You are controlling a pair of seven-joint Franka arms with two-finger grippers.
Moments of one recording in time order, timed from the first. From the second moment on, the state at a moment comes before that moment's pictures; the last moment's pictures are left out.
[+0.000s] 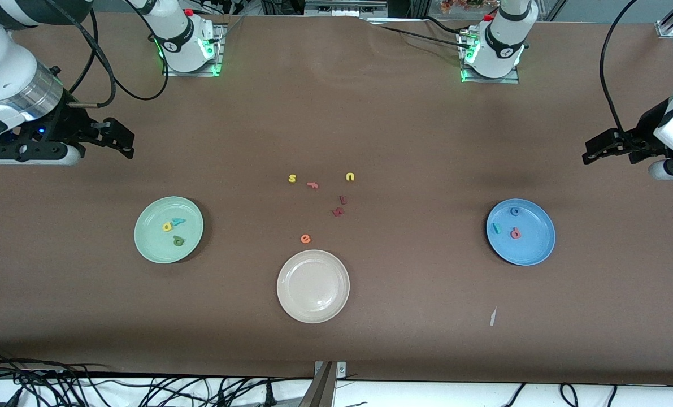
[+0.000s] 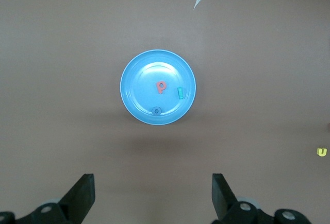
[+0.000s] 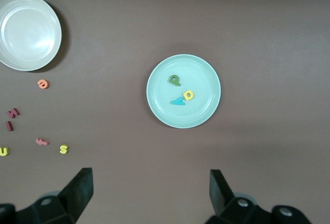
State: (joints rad) left arm 0.10 0.05 -0.08 -1.62 -0.03 1.63 -0.03; right arm 0.19 0.04 -0.02 -1.62 -0.01 1.71 0.18
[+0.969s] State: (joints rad) left arm 0.10 0.05 -0.08 -1.62 -0.03 1.63 -0.03; right arm 0.19 0.06 -0.02 -1.64 -0.01 1.74 0.18
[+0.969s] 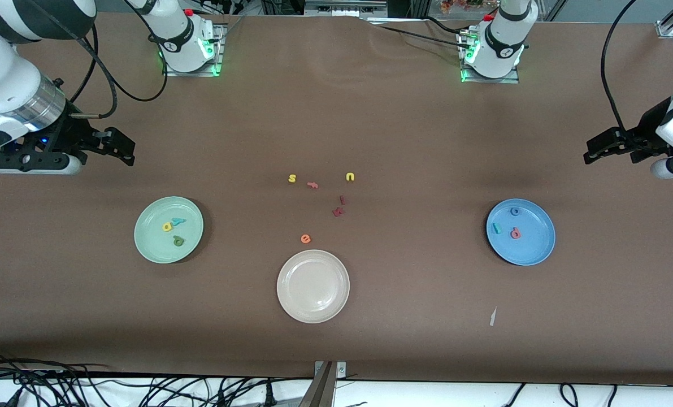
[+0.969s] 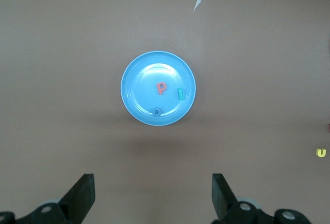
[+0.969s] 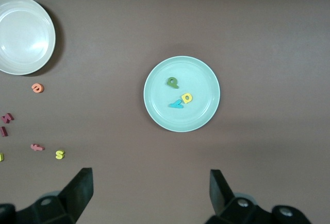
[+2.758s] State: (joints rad) left arm 0.11 0.05 -0.08 -1.62 -0.03 1.63 0.02; right arm 0.19 0.06 -0.02 -1.64 -0.01 1.75 0.18
